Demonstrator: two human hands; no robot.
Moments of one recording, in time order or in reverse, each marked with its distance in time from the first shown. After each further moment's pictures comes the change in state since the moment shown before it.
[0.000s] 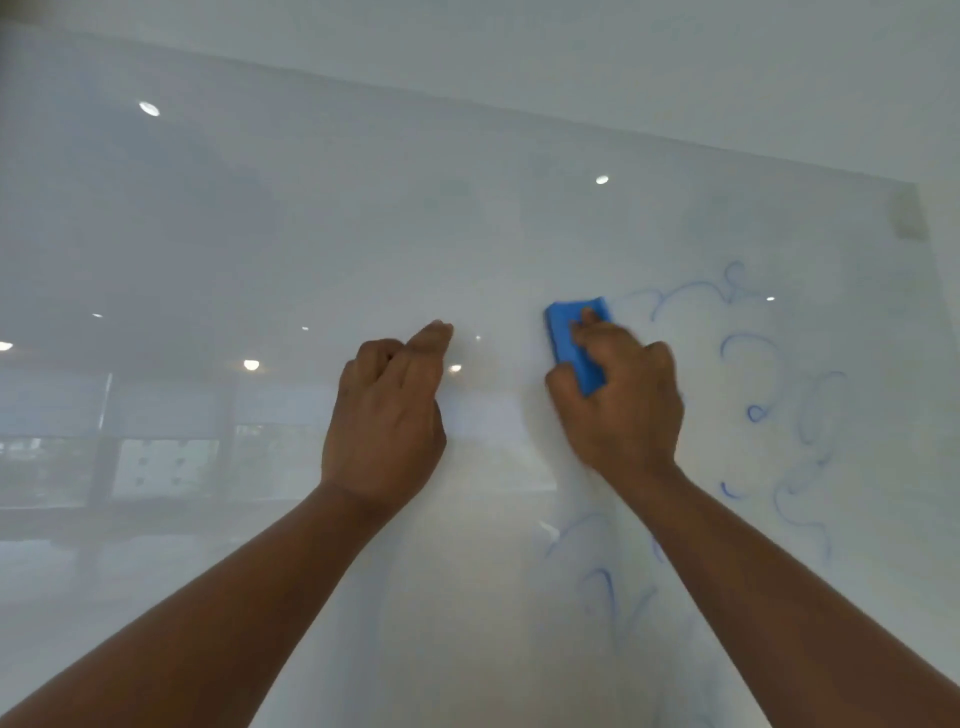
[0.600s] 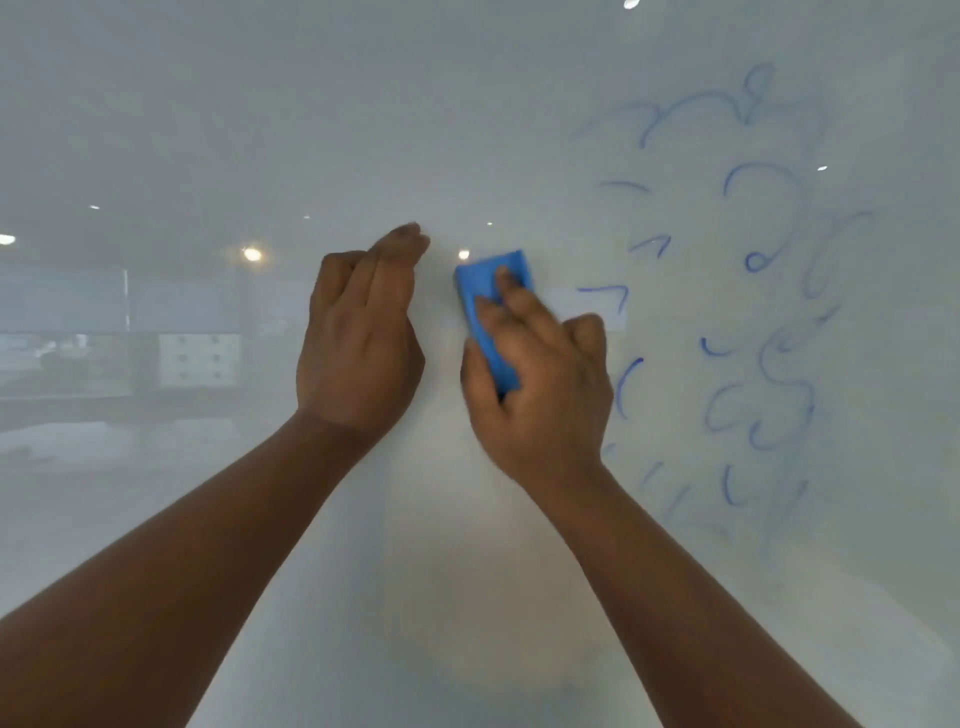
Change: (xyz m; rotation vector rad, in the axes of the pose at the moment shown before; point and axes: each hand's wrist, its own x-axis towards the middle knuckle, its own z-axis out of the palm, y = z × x) left_hand -0.058 0.032 0.020 0.027 -0.021 0.019; right_hand -0.118 0.001 -0.002 0.039 -0.053 -0.134
